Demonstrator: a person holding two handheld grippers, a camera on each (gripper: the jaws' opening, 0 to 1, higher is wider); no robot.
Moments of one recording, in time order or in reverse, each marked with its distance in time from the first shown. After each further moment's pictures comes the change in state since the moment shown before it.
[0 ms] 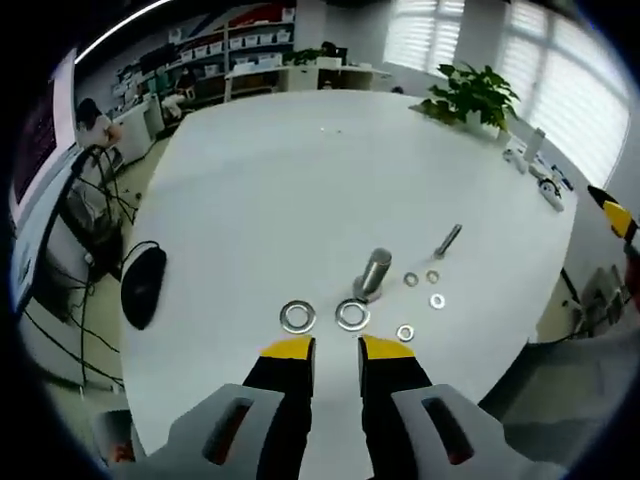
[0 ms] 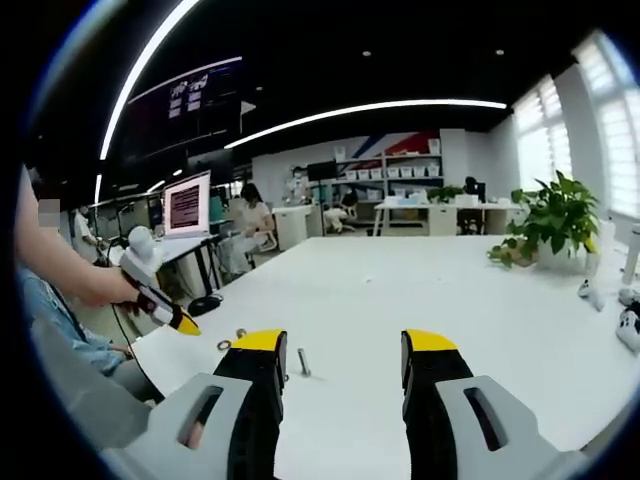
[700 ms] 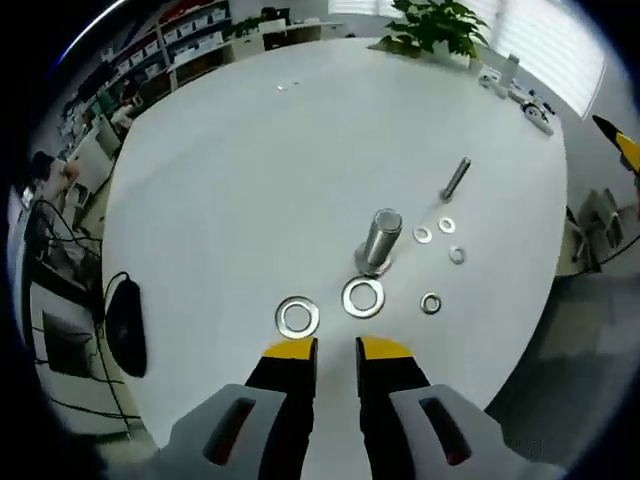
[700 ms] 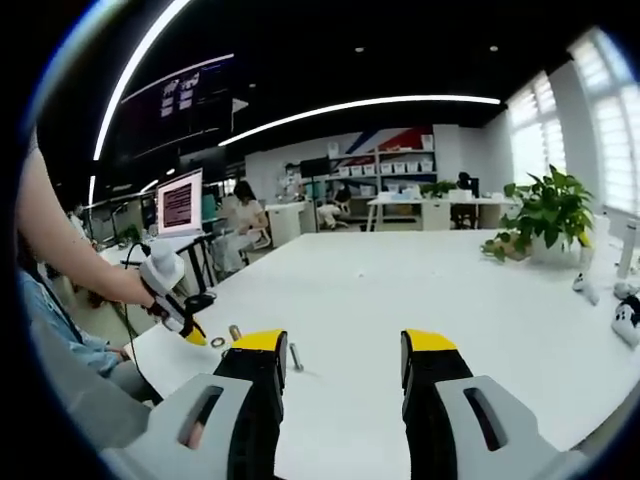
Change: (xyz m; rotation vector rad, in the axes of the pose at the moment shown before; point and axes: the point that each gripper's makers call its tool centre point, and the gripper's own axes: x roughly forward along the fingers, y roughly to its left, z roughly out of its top) left arm 0.042 0.006 -0.016 0.253 0.220 -0.046; right arm -0.002 -0.010 -0.007 0.015 0.021 -0.029
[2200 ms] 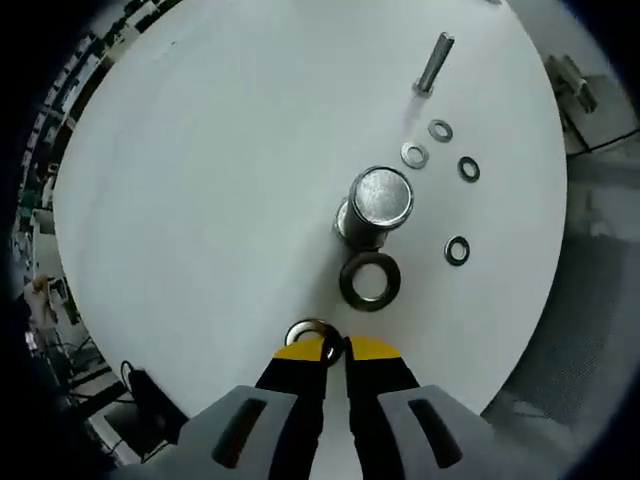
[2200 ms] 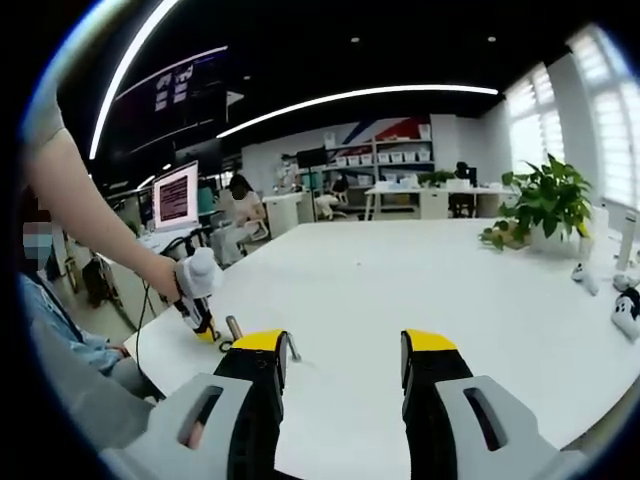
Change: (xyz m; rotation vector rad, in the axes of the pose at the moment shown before) left arm 0.038 0.008 -0.009 0.405 0.415 -0.093; right arm 0.003 -0.004 -0.011 0.012 0.043 -0.005
